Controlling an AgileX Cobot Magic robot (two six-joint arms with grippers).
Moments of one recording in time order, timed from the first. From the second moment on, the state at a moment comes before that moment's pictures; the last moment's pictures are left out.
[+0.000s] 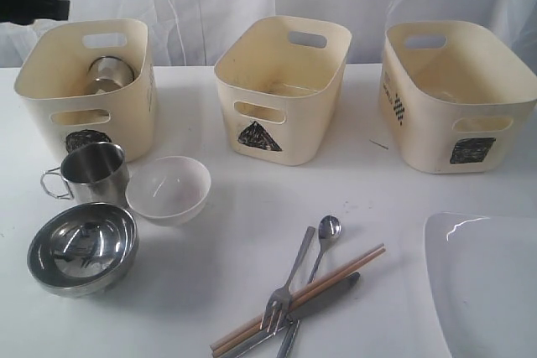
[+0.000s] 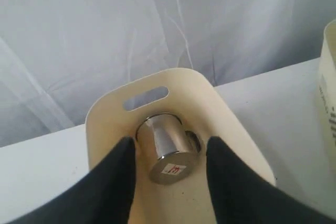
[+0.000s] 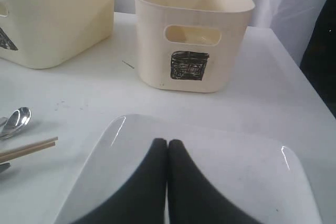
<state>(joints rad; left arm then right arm) -0.17 1.40 -1.10 -0.11 0.11 0.29 -0.04 0.00 -0.01 -0.13 0.35 0.08</state>
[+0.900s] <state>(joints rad) -0.17 1.26 -0.80 -0.25 0.56 0.16 -0.04 0.00 -0.01 -0.13 0.35 0.08</state>
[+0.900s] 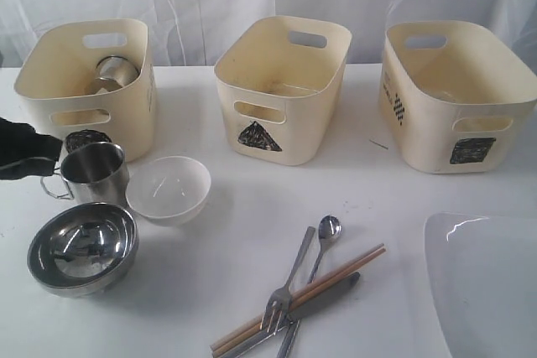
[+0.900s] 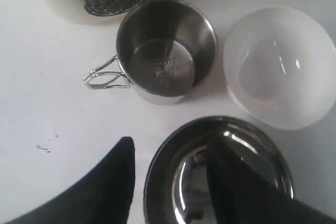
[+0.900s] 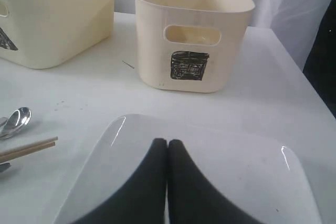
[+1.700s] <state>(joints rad) -0.17 1.54 -0.76 -0.38 0.19 -0.09 -0.04 0.00 -0.01 -0.13 0.35 0.08</state>
